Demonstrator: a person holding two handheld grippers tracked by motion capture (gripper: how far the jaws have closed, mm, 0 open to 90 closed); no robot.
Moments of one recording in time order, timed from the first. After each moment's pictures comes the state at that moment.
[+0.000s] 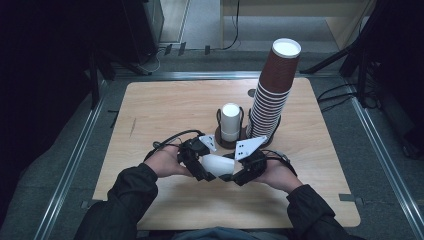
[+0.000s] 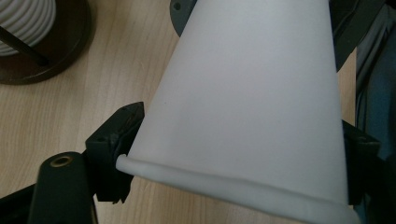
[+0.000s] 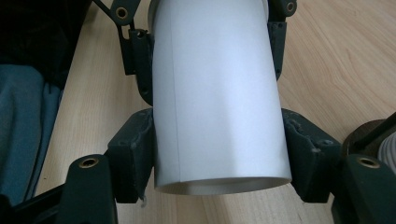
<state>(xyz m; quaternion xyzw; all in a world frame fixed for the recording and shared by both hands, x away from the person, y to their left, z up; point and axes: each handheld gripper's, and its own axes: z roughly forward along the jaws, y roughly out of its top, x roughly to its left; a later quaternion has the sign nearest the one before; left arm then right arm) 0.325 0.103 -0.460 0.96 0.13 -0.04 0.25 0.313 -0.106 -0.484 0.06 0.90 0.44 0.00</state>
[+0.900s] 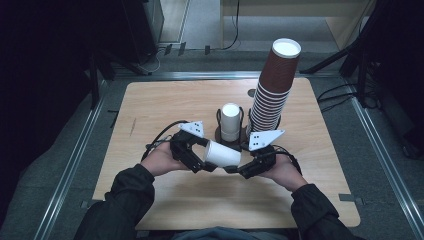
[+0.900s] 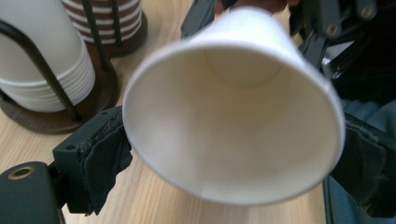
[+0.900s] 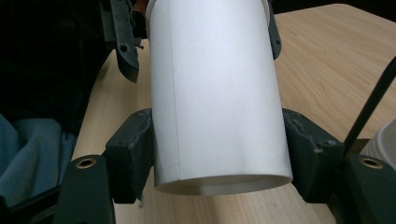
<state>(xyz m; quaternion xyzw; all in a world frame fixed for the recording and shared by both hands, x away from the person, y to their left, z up) 0.329 0.127 -0.439 0.90 0.17 -0.05 0.41 0.323 -0.130 -0.476 0.09 0.84 0.53 -0.02</state>
